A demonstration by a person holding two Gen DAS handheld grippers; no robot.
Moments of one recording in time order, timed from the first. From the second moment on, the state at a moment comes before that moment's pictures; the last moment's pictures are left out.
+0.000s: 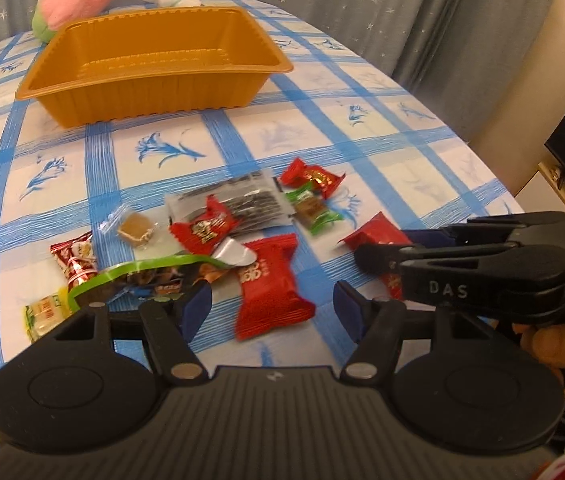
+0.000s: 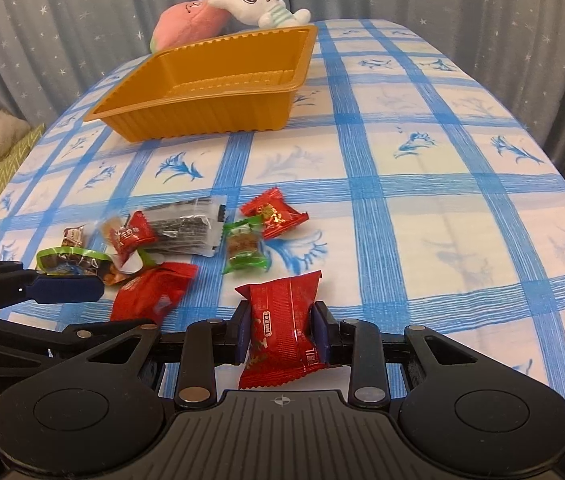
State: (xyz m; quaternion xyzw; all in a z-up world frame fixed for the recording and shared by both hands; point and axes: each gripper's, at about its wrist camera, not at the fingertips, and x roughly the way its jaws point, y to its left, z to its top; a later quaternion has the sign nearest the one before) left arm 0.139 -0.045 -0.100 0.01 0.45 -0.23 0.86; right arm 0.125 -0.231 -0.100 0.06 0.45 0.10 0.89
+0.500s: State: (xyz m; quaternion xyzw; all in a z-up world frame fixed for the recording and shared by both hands) left arm 0.138 -0.057 -0.107 0.01 0.45 -0.17 0.88; right arm 0.124 -0.234 -0.100 0.06 0.44 0.10 0.89
